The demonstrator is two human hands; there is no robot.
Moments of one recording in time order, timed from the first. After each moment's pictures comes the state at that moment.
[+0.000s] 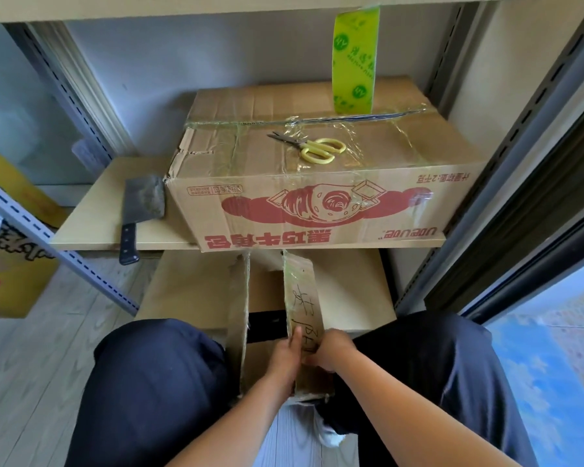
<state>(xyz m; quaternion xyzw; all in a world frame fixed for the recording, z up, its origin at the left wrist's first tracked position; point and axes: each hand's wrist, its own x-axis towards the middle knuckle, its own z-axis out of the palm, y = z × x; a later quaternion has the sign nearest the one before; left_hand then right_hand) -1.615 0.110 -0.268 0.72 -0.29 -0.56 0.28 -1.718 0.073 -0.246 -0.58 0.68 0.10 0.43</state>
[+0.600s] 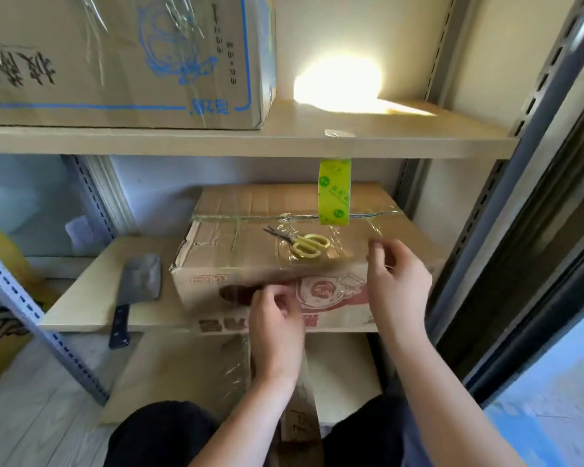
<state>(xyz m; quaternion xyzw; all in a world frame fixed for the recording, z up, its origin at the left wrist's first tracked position) -1.626 0.038 -0.072 0.68 -0.46 -0.21 0.54 -1.760 0.018 0.005 -0.53 0.62 -0.56 0.16</state>
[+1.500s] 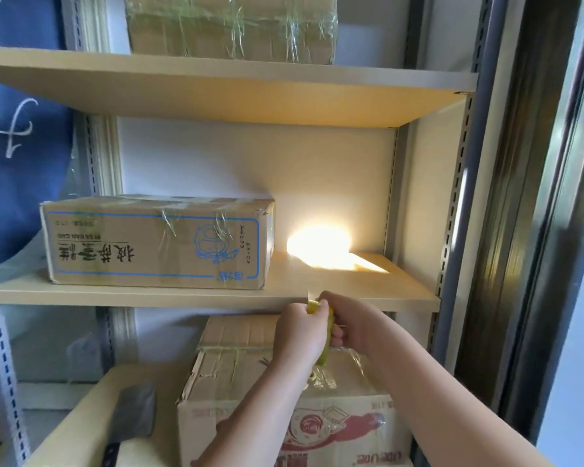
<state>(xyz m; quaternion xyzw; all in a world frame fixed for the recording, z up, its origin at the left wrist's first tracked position) -1.652 0.034 0.160 0.57 -0.53 -0.35 0.52 -1.745 -0.022 0.172 -0.47 0.57 -0.39 0.55</state>
